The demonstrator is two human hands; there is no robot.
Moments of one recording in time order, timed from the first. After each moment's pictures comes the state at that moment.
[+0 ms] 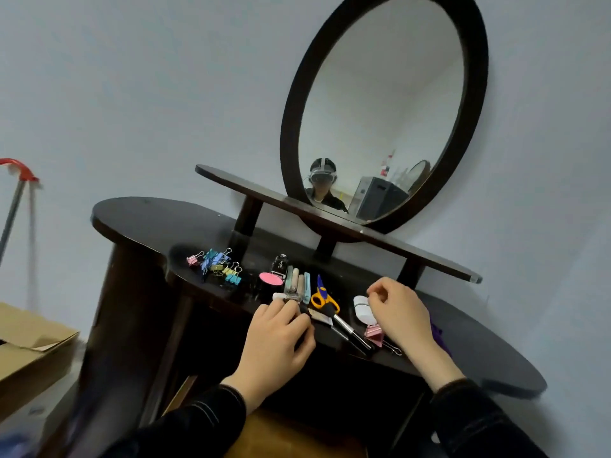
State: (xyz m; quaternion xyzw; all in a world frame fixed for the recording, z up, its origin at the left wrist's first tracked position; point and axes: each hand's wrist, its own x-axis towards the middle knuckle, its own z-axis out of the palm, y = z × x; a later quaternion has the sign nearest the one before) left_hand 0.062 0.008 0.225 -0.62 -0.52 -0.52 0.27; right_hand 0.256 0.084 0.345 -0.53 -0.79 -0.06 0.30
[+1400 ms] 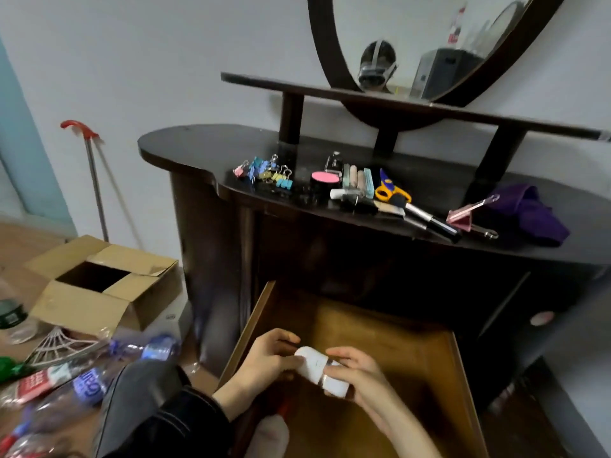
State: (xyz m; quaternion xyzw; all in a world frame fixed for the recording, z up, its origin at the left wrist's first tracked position) left_hand 0.005 -0.082 0.043 -0.38 -0.62 -0.49 -0.48; right_hand 0.201 -0.014 0.041 -0.49 -0.54 0.65 0.23
